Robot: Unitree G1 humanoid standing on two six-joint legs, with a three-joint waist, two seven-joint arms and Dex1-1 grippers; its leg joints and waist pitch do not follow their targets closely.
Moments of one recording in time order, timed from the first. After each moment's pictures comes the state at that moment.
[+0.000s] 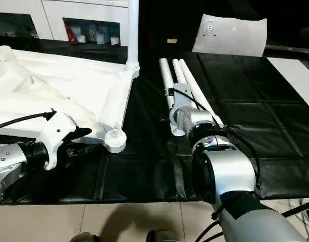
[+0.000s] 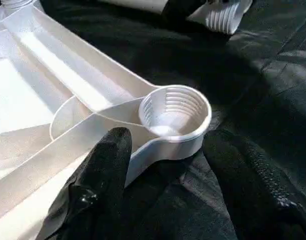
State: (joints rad) left arm -0.15 0.60 -0.06 -0.43 -0.17 0.73 -0.73; right arm -1.11 -0.10 -0.20 1.31 0.09 0.47 0.08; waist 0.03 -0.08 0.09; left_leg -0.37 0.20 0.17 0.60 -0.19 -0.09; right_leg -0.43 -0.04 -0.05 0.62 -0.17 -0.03
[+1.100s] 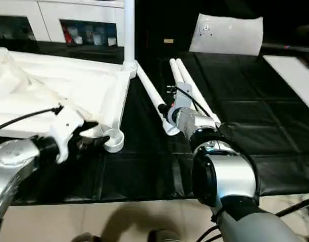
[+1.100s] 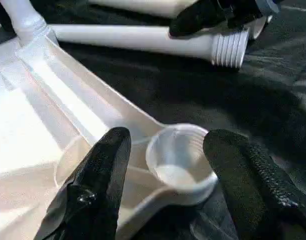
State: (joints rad) left arm -0.25 0.52 -0.11 -0.29 -0.15 0.63 -0.65; right arm -1.05 -0.09 -0.31 1.27 0.19 0.32 0.21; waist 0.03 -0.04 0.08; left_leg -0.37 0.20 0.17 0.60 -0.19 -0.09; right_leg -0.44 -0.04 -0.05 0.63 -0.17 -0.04
